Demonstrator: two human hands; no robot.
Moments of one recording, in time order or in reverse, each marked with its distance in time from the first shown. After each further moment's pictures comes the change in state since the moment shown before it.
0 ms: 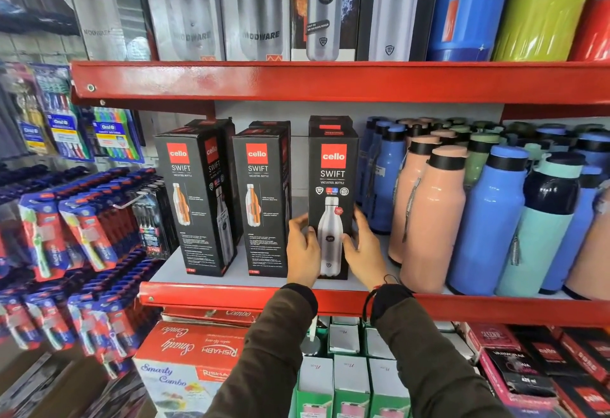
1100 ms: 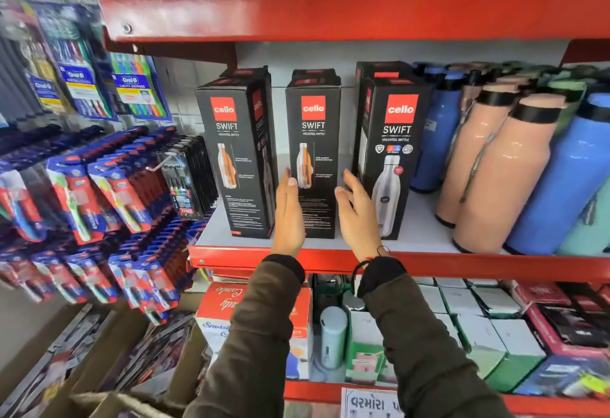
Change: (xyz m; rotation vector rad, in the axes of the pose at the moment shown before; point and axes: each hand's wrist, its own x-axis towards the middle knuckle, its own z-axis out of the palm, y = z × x) left_hand 0.022 -0.006 -0.120 -0.149 -0.055 -0.098; right_hand -0.013 -0.062 0.116 0.184 0.070 0.095
